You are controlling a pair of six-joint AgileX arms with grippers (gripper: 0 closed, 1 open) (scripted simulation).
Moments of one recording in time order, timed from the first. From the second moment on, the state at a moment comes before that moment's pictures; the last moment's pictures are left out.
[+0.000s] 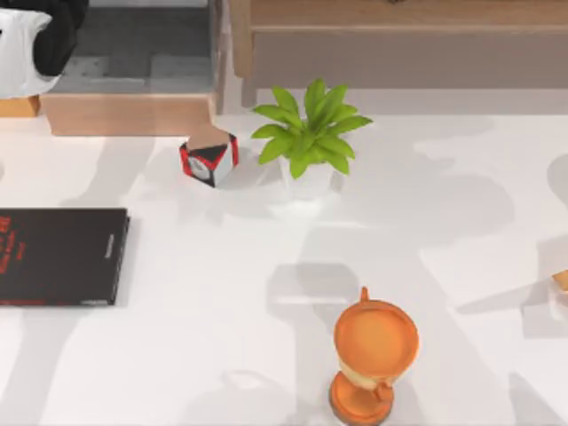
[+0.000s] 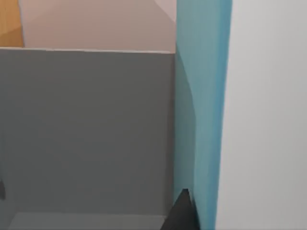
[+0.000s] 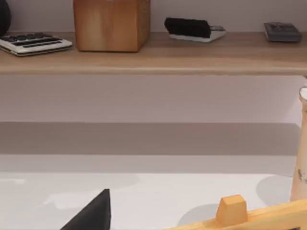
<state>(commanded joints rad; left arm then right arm) -0.19 2.00 1.40 0.61 -0.15 -0.01 0.00 0.00 0.00 0.00 0.00 0.00</state>
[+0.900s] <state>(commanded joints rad) -0.19 1.95 1.37 0.59 -0.15 0.00 0.00 0.00 0.00 0.00 0.00 0.00</state>
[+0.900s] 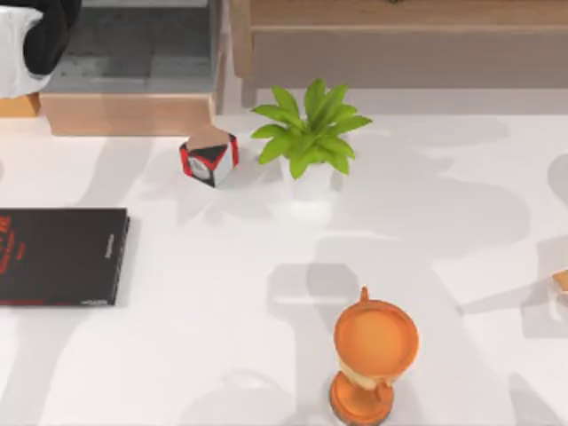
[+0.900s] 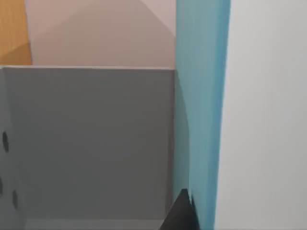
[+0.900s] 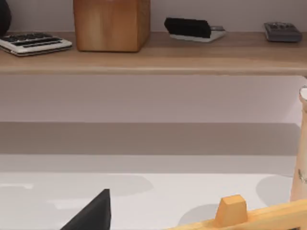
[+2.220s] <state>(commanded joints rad) 0.02 1.42 0.27 0.82 0.04 1.47 0.00 0.00 0.00 0.00 0.00 0.00</state>
